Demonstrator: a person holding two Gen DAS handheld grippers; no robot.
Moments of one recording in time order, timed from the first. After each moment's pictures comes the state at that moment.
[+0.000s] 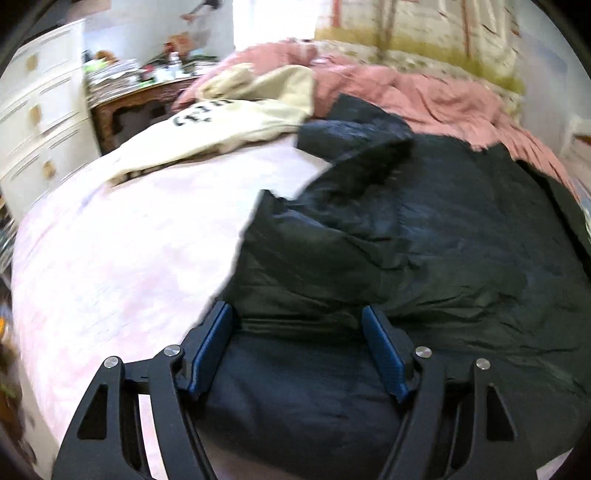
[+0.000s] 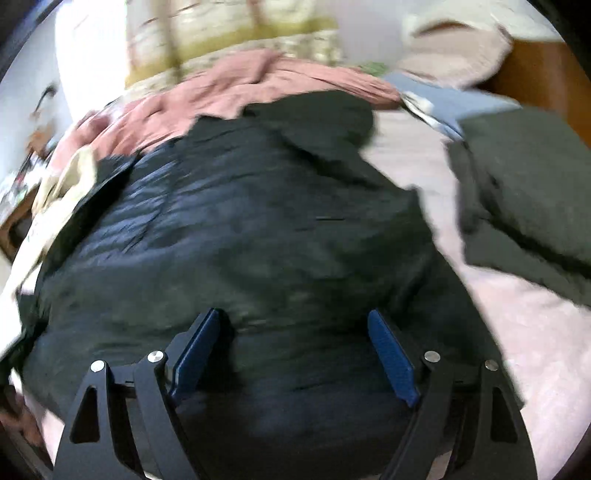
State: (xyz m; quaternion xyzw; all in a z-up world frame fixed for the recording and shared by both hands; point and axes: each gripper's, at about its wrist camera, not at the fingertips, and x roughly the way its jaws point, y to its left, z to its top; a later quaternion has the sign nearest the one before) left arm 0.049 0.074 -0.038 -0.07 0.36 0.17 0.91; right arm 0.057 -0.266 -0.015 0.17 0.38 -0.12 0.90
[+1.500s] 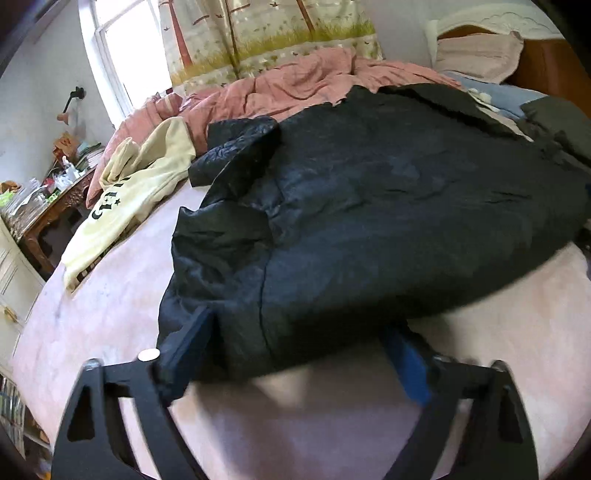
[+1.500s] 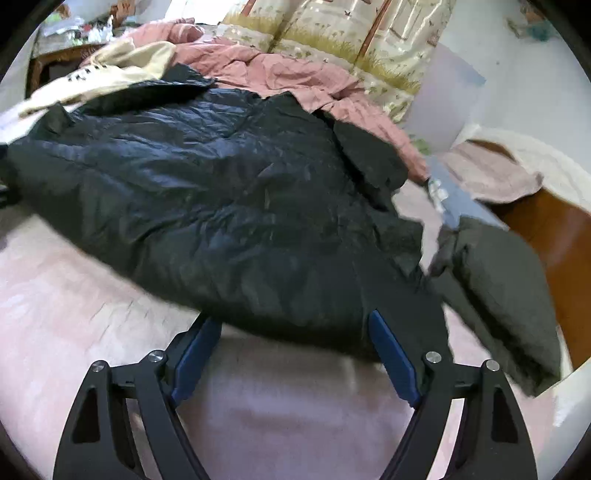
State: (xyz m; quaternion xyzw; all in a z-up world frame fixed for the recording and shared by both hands) left arm -0.003 0.023 -0.032 0.15 0.34 -0.03 0.93; right arm -0.006 -0.138 -0.017 -0.19 0.38 -0.12 0.90
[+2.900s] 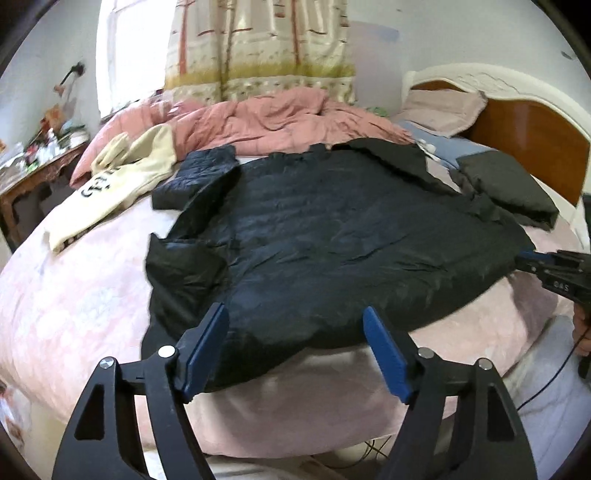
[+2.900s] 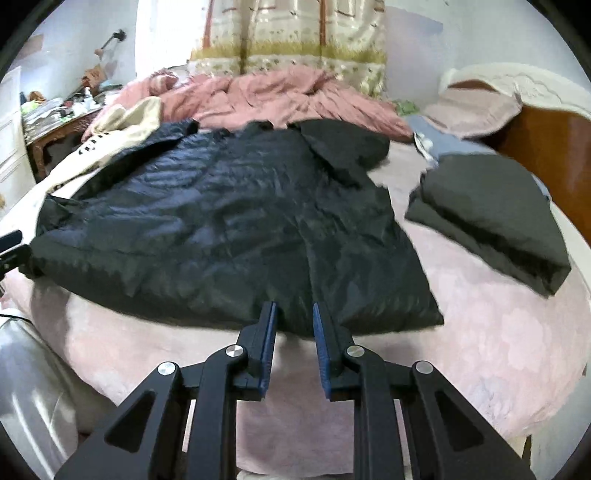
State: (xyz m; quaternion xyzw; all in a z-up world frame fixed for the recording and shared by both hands) left arm -0.123 0.023 0.022 0.05 0.32 -0.13 0.94; right arm -0.118 -0.190 0.017 0.01 0.39 -0.07 0.92
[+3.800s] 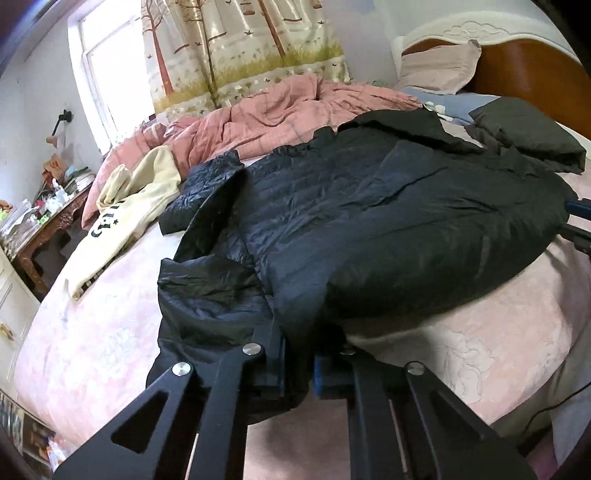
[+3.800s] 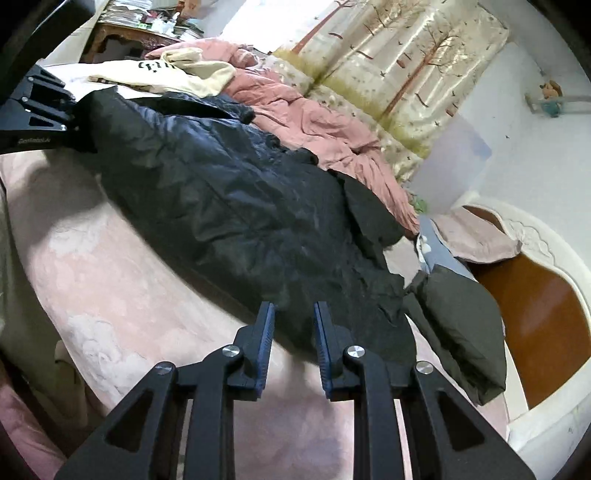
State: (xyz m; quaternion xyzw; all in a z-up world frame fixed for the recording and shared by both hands) left arm -0.085 0.003 0.001 0.17 0.31 -0.09 0.93; right arm -0.125 -0.091 0.005 -0.28 0.32 -0.07 0.90
